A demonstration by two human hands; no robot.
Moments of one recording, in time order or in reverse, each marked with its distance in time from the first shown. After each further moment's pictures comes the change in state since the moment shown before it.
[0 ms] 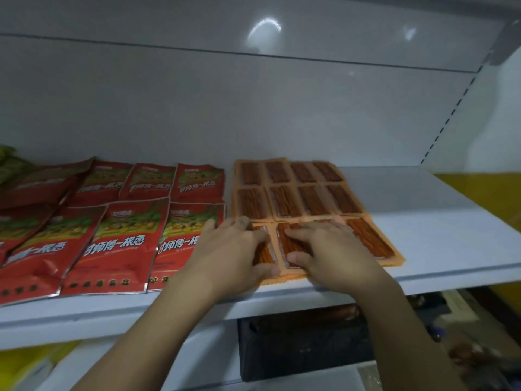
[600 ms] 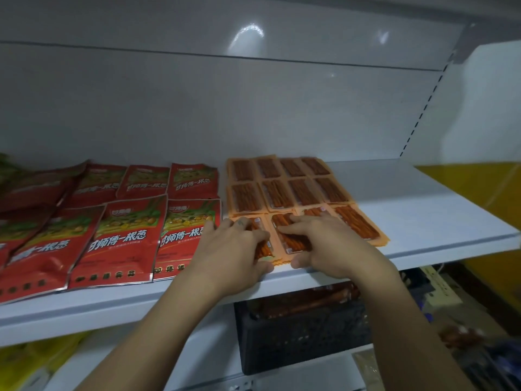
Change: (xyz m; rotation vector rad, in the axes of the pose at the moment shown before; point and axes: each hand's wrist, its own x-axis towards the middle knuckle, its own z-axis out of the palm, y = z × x) left_hand -0.013 0.002 0.014 0.018 0.042 0.042; right_hand -0.015 -0.003 0.001 0.002 -0.052 0.003
